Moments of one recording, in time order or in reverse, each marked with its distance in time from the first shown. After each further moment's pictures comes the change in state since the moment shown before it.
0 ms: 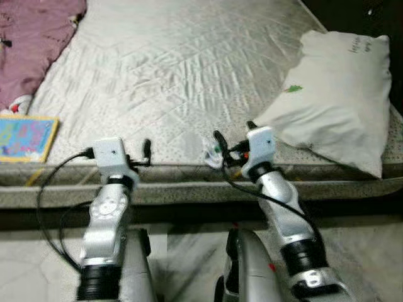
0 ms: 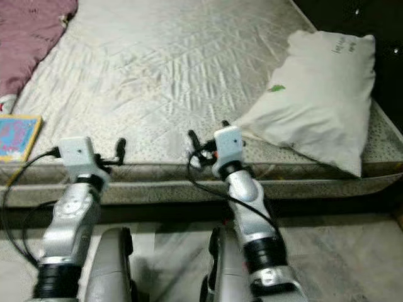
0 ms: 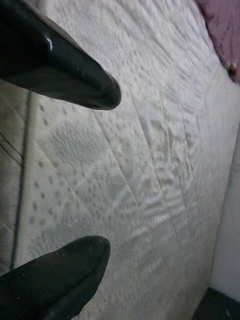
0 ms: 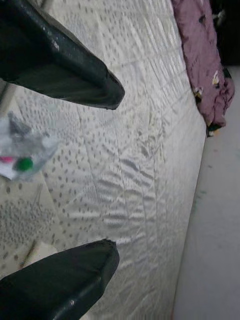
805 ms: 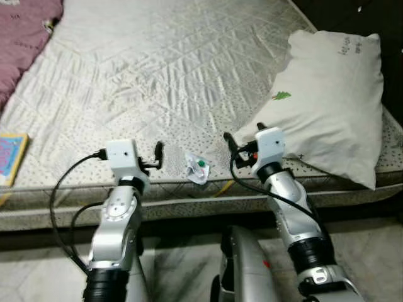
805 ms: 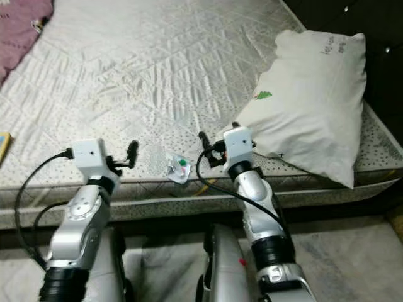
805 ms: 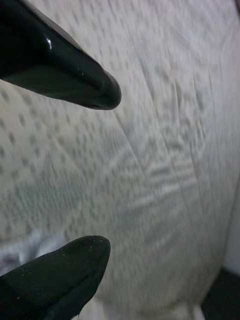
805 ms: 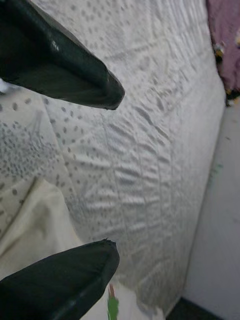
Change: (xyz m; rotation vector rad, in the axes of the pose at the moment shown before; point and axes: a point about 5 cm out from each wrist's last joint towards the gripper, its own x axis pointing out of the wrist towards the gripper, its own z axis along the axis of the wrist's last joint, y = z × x) left arm -0.009 0.001 -0.004 0.011 0.030 0.024; right arm 0.002 -0.001 -0.010 -0.025 0.059 0.025
